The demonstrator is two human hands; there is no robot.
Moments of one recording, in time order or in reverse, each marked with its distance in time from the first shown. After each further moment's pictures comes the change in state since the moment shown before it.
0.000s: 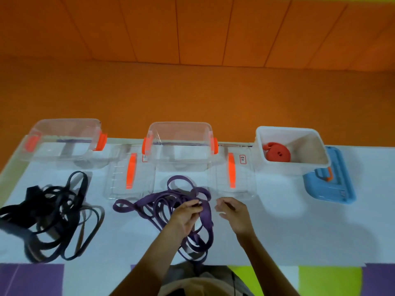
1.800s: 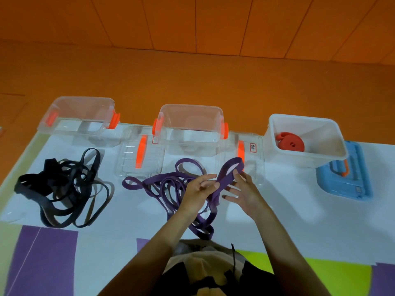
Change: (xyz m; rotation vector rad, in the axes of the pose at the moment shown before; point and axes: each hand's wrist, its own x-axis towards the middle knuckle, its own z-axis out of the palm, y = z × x) left_hand -0.023 -0.018 0.010 0.361 -0.106 0.486; right_hand 0.017 -0.022 -0.018 0.339 -0.156 0.258
